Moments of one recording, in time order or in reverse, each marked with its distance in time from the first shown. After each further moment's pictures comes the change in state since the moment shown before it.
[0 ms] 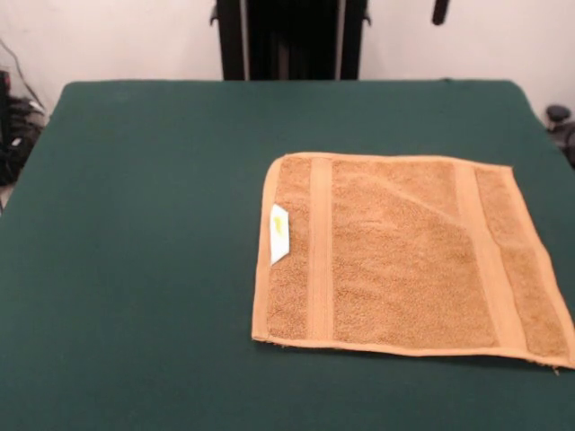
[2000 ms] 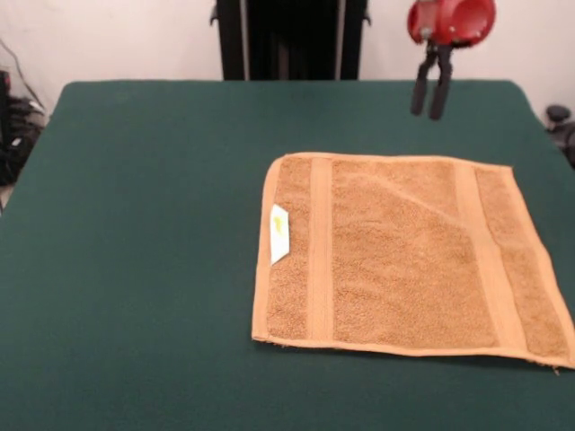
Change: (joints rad) arm 0.092 0.131 -0.022 0.083 -0.385 -0.854 0.000
